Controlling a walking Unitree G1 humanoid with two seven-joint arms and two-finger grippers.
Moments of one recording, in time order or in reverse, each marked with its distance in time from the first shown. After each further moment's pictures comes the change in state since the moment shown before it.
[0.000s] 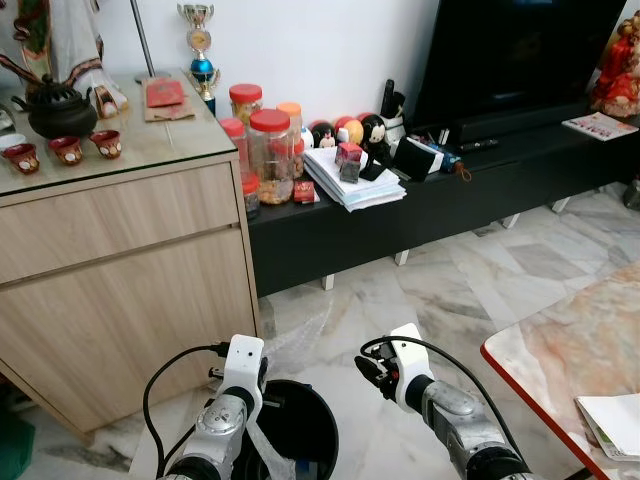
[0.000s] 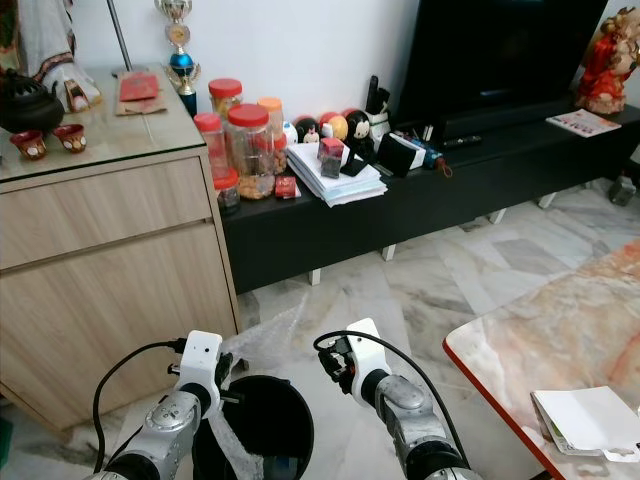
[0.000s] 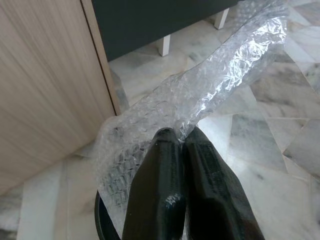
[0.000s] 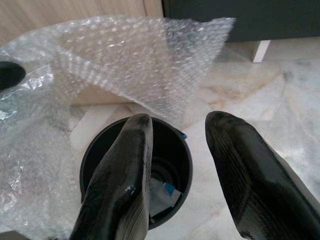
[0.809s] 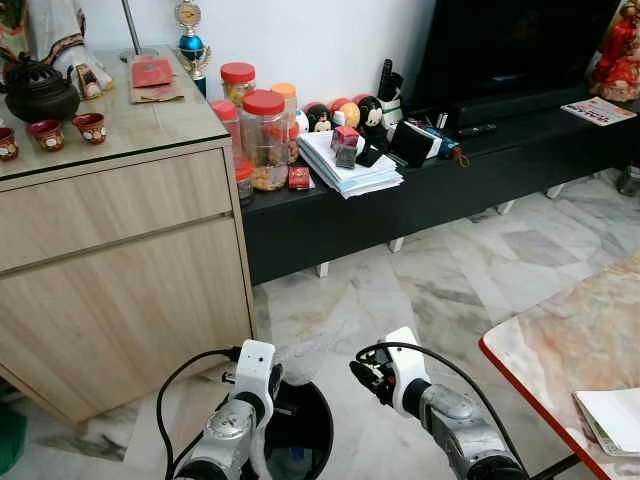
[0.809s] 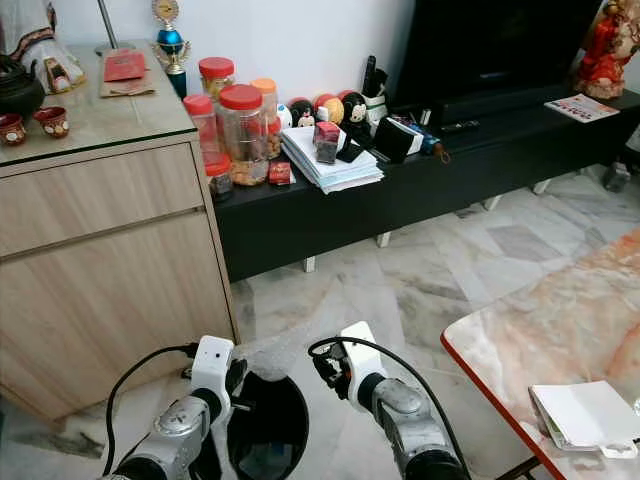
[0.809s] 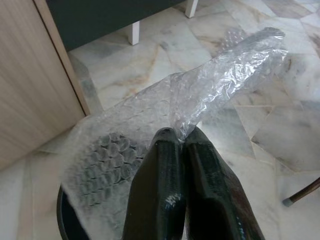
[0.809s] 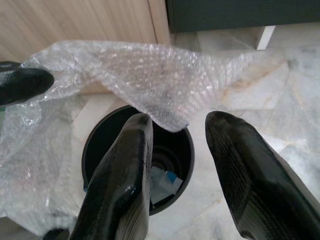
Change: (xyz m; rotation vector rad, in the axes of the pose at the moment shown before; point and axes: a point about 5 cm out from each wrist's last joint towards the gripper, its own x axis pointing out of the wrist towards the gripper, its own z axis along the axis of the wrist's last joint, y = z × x) left arm 0.000 -0.014 -0.003 -0.029 0.006 -0.079; right arm -0.002 0.006 0.000 -0.014 0.005 0.023
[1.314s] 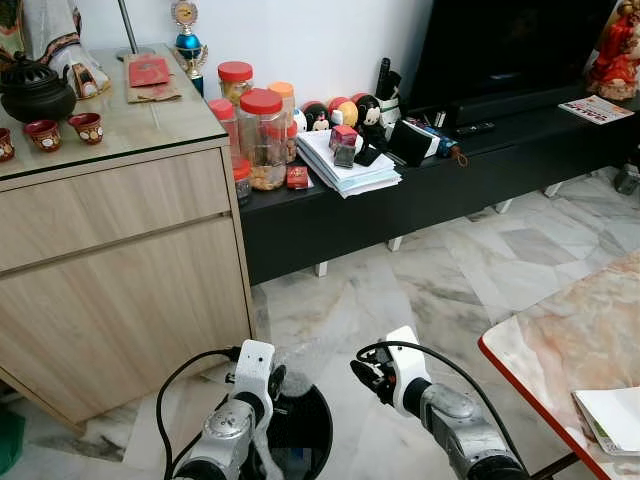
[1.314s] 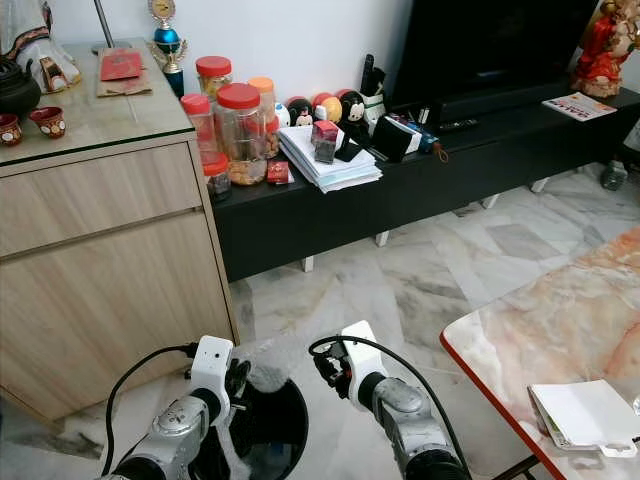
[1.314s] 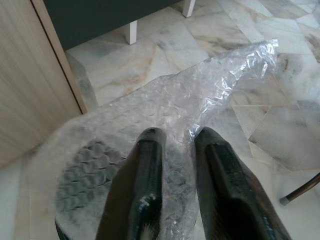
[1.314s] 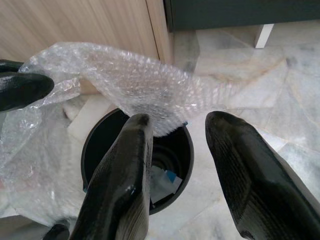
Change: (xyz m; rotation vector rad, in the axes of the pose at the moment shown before) left arm 0.000 0.001 0.000 -0.003 0.002 -0.013; right arm 0.000 -0.001 0.000 0.007 0.006 -0.007
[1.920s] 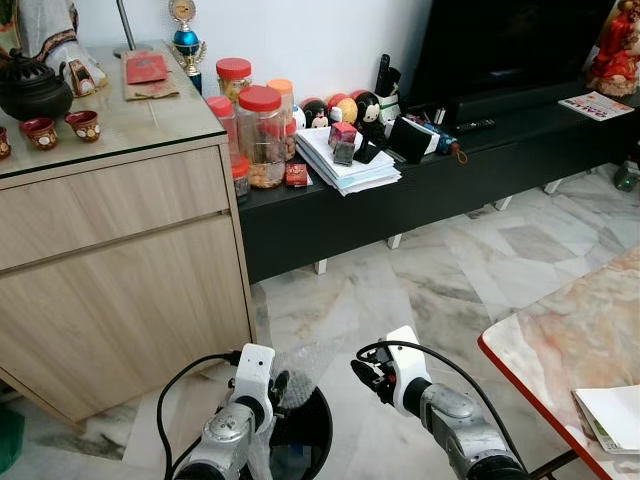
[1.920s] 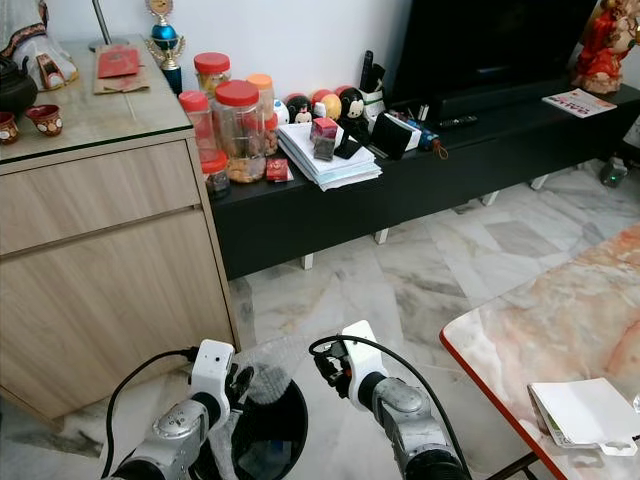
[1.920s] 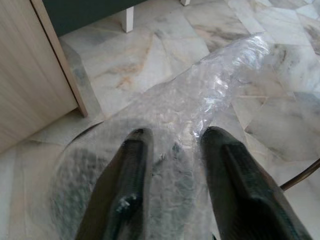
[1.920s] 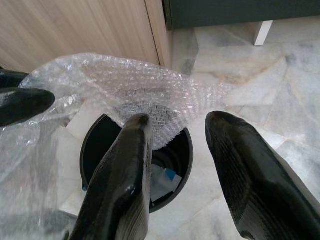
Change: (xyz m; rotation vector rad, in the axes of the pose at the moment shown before) left arm -0.002 -0.001 -0.007 -0.017 0.032 -0.009; right arm 0.000 0.000 0.000 -0.003 0.001 -0.003
